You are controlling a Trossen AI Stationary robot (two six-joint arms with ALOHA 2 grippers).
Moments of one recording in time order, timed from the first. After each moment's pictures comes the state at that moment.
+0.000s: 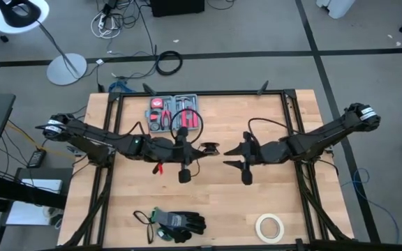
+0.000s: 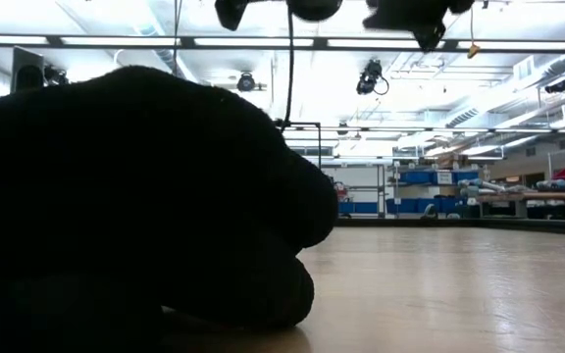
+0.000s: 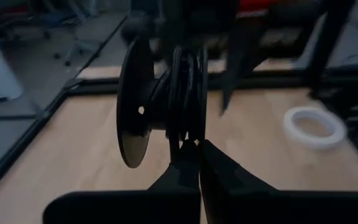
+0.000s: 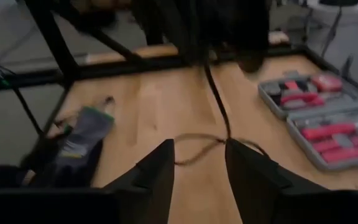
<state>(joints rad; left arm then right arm) -0.21 1.41 1.06 0.04 -0.29 -0.03 0.36 1.17 0.79 0.00 0.41 0.24</state>
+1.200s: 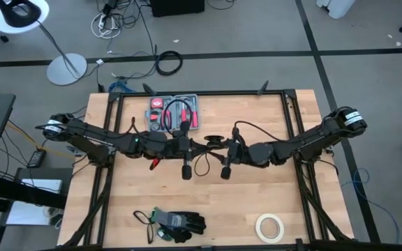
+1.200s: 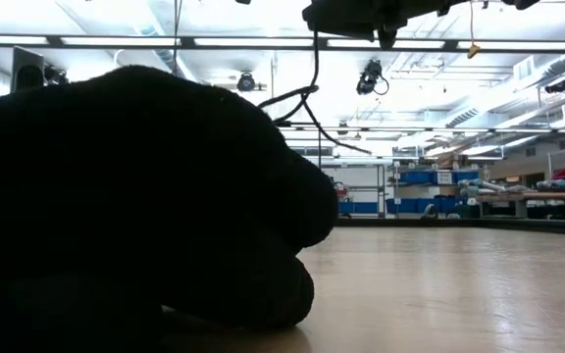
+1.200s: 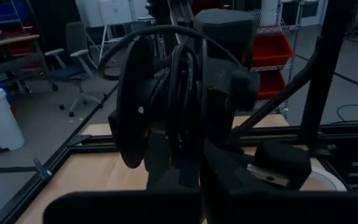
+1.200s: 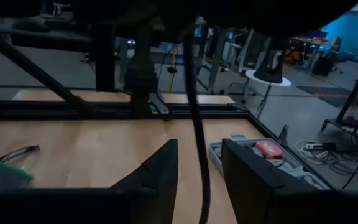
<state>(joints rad) -0.20 1.41 1.06 0.27 -0.28 0.05 0.30 1.42 0.79 0.52 0.59 -0.07</state>
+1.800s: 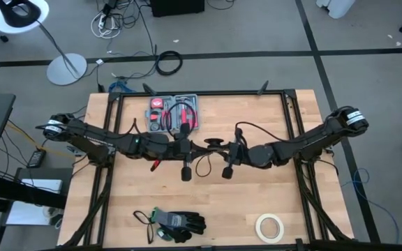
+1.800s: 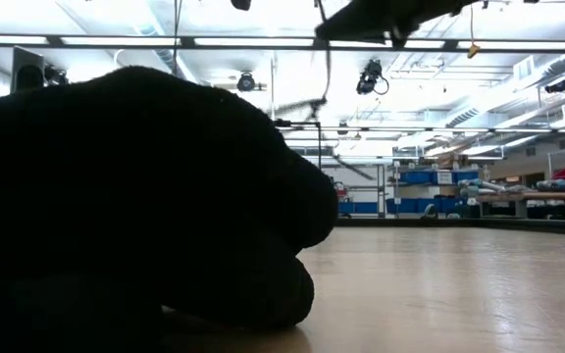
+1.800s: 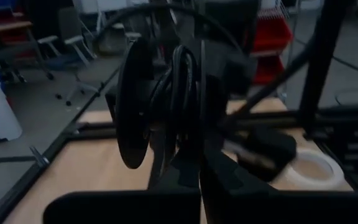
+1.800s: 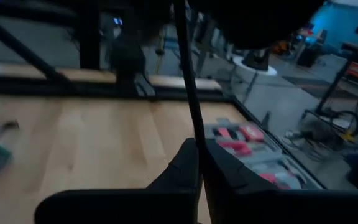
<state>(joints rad) -0.22 1.41 1.06 0.21 -0.28 0.05 0.32 1.39 0.79 0.38 0.68 -0.07</state>
